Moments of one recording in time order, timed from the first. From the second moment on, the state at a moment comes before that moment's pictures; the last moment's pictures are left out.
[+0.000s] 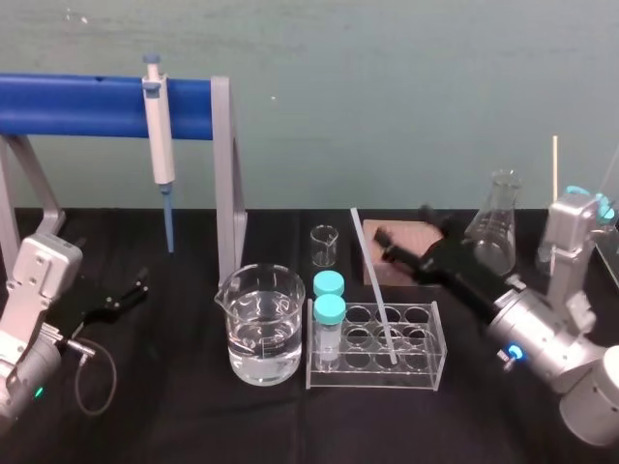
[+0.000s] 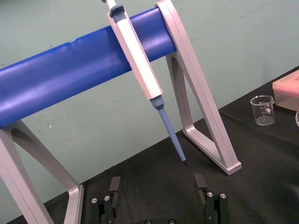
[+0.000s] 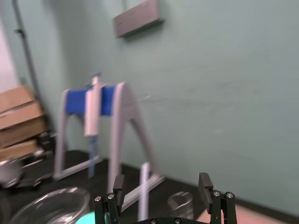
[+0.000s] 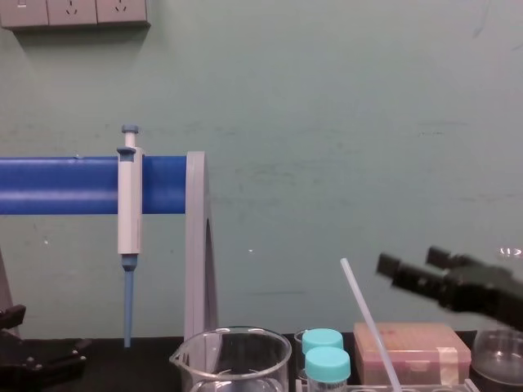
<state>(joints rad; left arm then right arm) -0.20 0.60 0.45 -1.41 -0.25 -0.12 0.03 0.31 0.34 -0.32 -1.23 0.56 -0.23 0.53</state>
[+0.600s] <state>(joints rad) -0.20 0.60 0.45 -1.41 -0.25 -0.12 0.03 0.19 0.32 -0.20 -1.32 0.36 -0.18 0.14</state>
